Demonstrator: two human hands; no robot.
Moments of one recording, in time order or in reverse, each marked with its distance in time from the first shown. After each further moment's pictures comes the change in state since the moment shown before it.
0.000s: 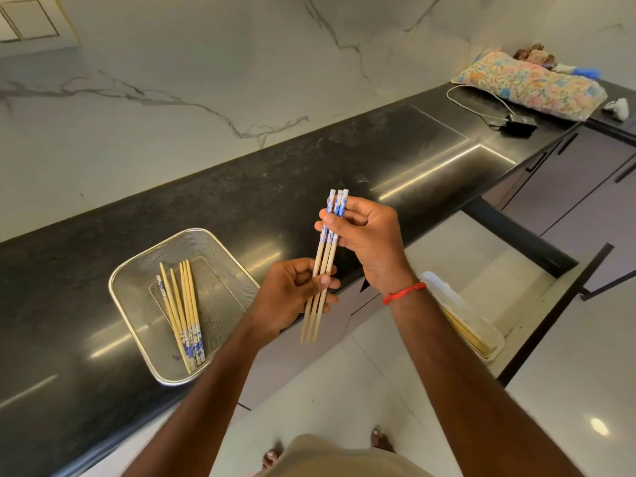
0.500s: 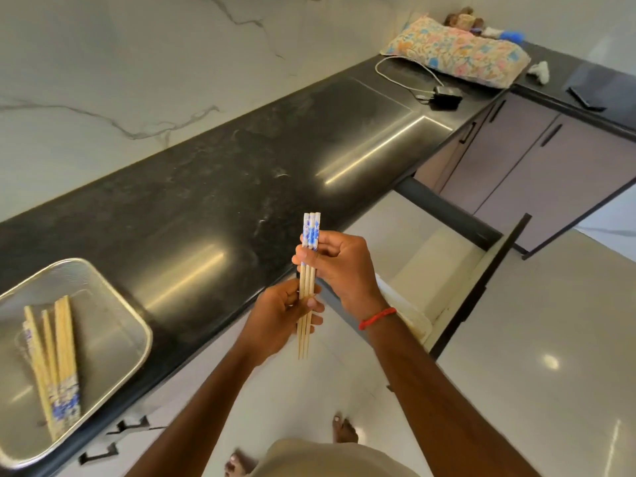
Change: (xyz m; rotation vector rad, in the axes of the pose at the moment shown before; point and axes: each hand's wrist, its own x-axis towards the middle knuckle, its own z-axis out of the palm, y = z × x) left_hand 0.077 -0.037 0.143 0.245 -0.134 -0.074; right_hand 0.007 0.048 -0.154 -0.277 0.116 0.098
